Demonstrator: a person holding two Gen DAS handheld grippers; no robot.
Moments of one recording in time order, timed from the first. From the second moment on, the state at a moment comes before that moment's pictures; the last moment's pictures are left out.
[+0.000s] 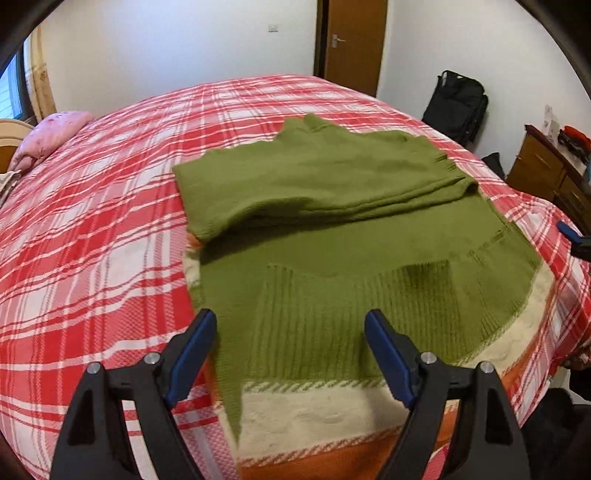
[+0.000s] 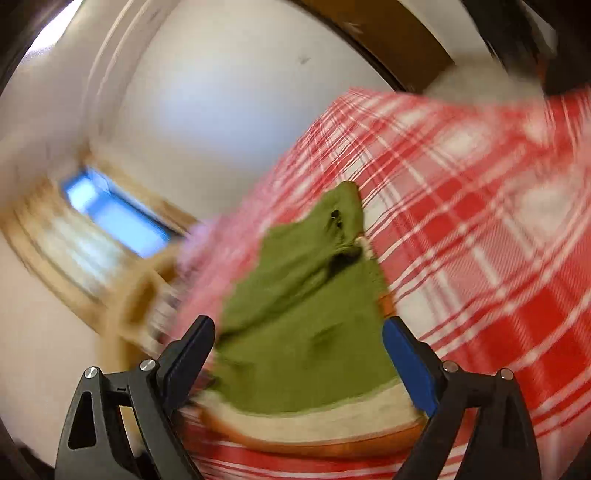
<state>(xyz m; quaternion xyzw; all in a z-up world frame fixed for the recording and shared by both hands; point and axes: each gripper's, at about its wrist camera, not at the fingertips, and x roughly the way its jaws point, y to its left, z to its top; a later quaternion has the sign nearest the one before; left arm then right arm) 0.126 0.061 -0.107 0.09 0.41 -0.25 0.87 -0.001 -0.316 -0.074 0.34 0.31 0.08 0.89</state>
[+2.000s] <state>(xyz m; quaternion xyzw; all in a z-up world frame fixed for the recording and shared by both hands) 0.120 0.066 -0.066 0.00 0.38 -0.25 0.89 0.024 -0.247 -0.061 0.04 0.34 0.01 0.94</state>
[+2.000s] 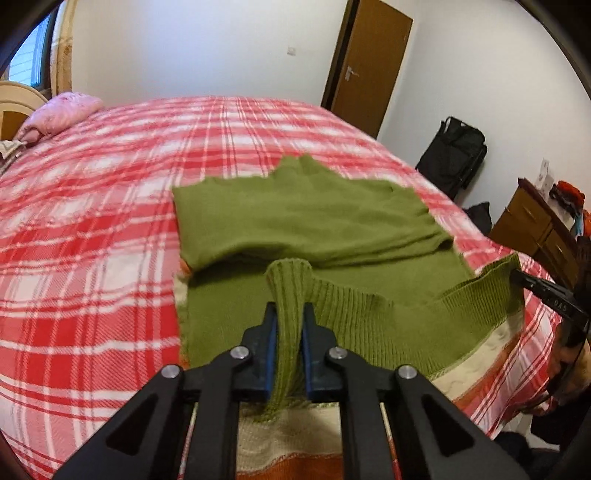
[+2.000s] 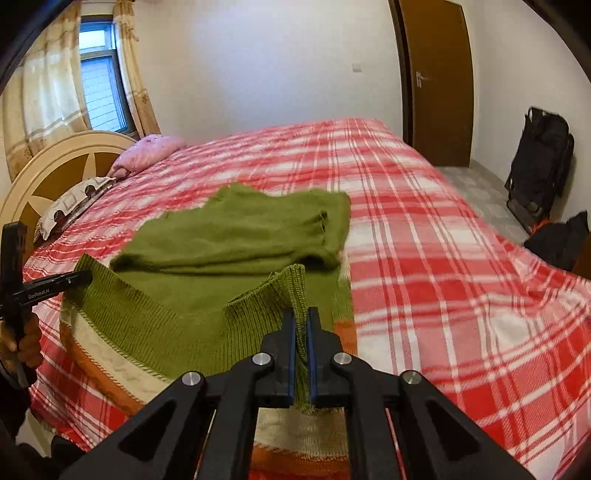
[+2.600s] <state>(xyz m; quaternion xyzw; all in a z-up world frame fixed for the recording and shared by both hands) 0.204 0.088 -0.029 -0.03 0.35 -0.16 0.92 0.137 -0.227 -0.030 -0.03 0.32 0.01 0.95</state>
